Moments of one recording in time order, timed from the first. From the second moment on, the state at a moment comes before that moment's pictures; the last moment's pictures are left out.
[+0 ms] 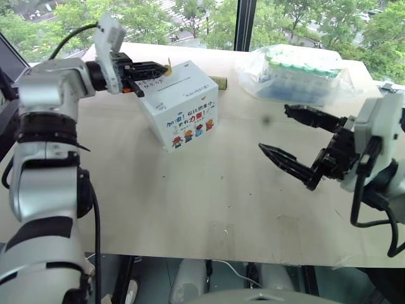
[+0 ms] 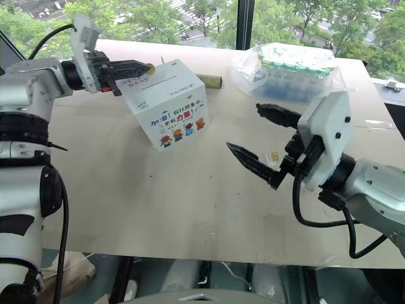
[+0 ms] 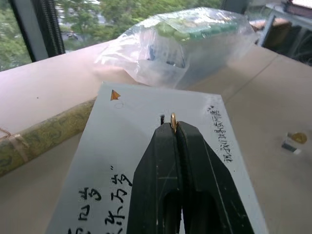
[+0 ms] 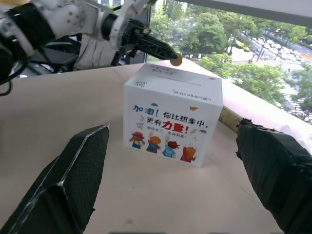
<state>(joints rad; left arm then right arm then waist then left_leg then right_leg) -1.26 0.78 -0.09 0.86 -0.31 0.44 -1.22 -0.27 -0.92 -0.24 -0.95 1.23 0.73 0.13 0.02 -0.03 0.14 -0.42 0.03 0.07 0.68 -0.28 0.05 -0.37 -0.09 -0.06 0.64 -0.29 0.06</state>
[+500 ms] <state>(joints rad) -1.39 0.71 -0.10 1.20 -0.10 0.19 -1.29 -0.17 -0.97 -0.28 -1.02 1.29 0.68 0.02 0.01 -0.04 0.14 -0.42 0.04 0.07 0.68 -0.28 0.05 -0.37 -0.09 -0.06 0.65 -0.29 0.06</state>
